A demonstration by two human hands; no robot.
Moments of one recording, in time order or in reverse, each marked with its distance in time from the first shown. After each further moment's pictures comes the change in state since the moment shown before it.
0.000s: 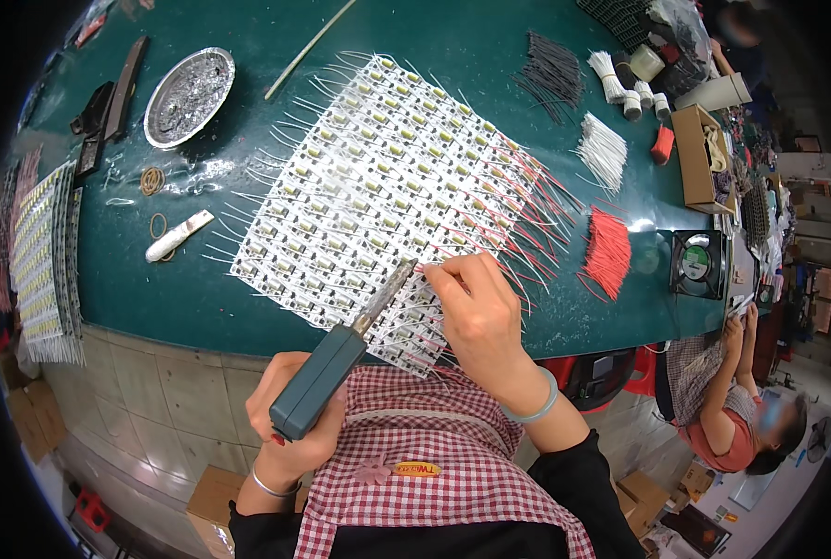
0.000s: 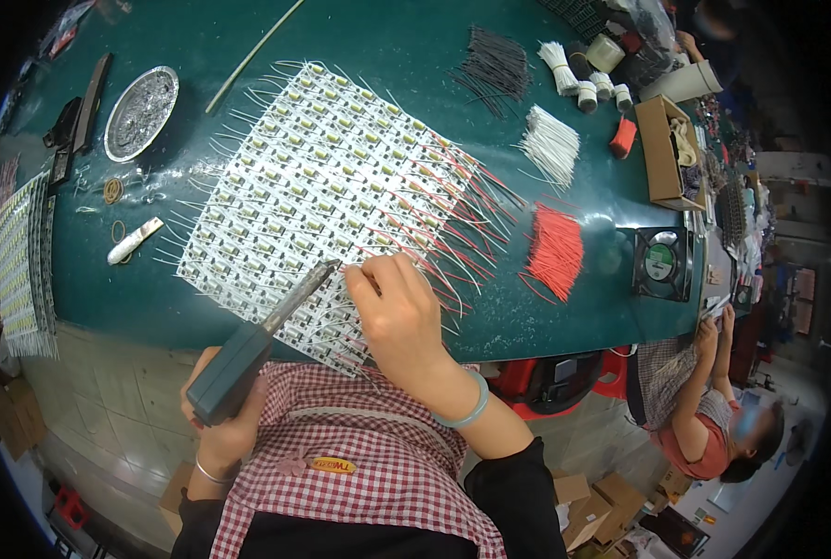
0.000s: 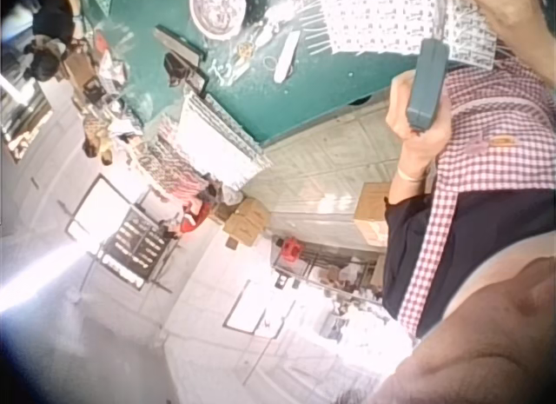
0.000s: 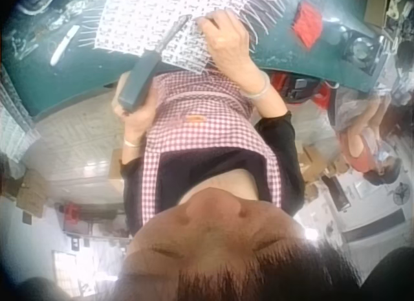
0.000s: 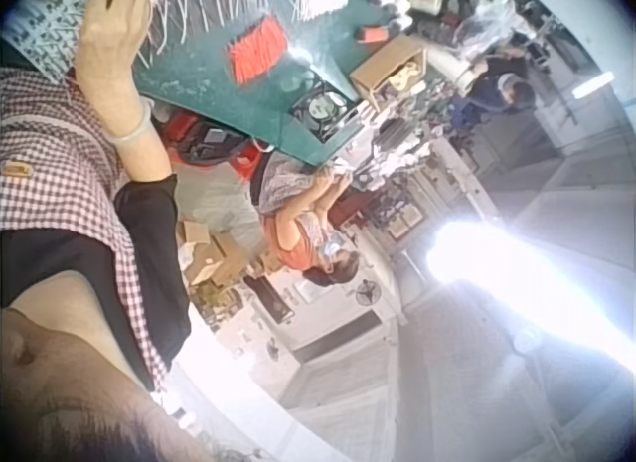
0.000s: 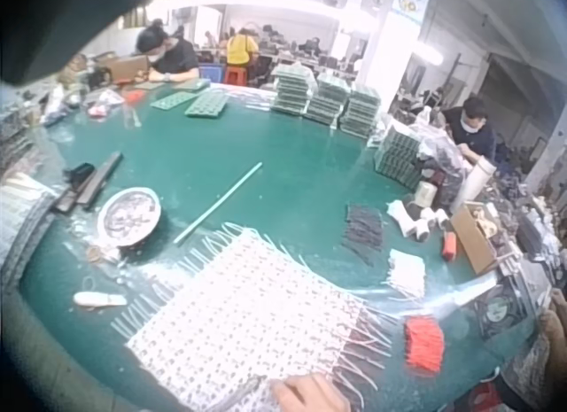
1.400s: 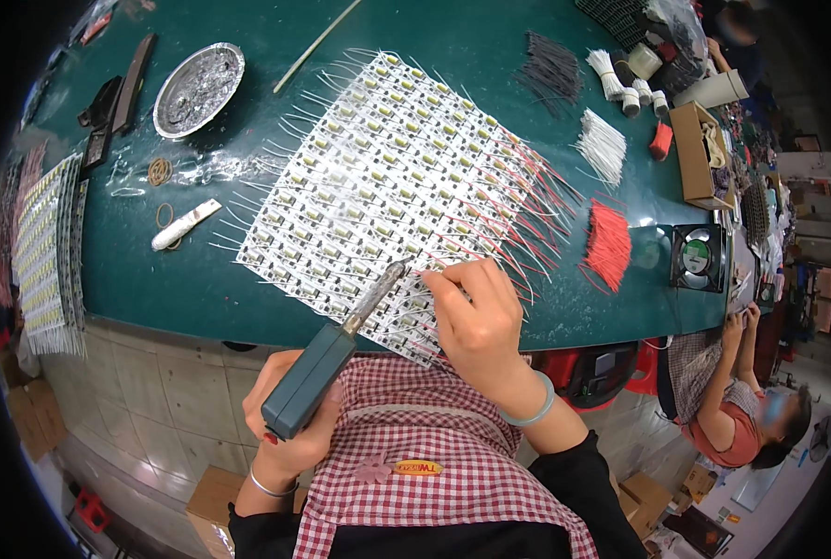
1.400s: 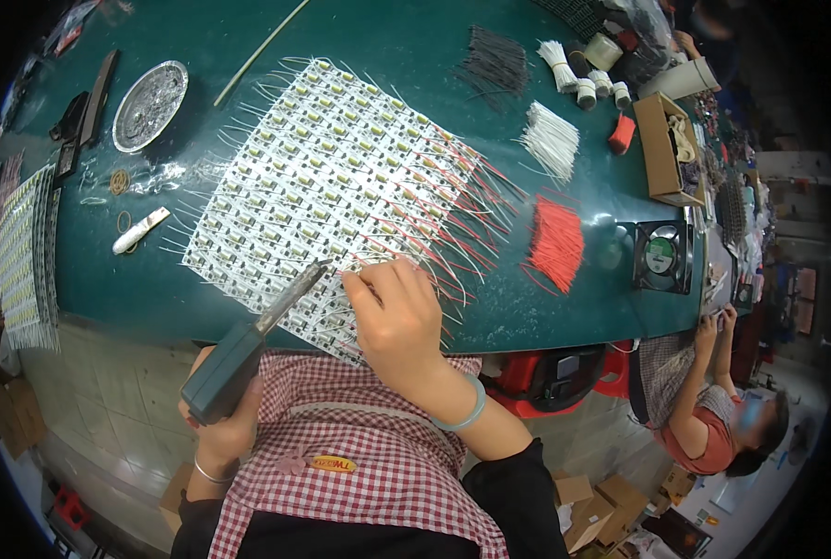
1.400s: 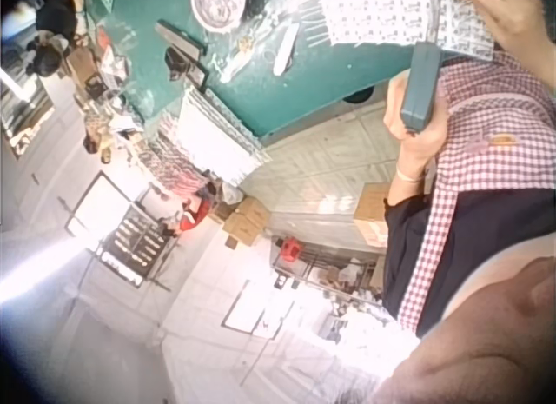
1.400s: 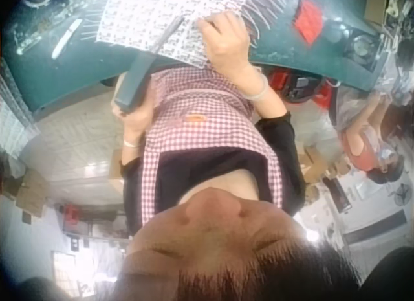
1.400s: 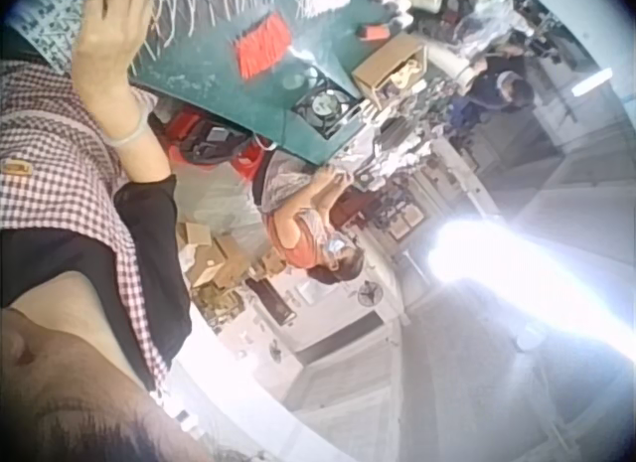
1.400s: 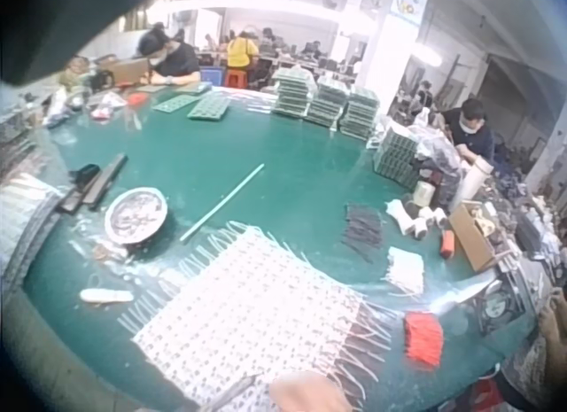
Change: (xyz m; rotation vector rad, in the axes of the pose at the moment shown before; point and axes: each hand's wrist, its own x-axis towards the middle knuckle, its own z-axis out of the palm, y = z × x) left_hand -0.018 -0.007 -0.009 -0.039 0.036 -0.016; right_hand -0.011 -0.017 0.003 -0.012 0.082 0.002
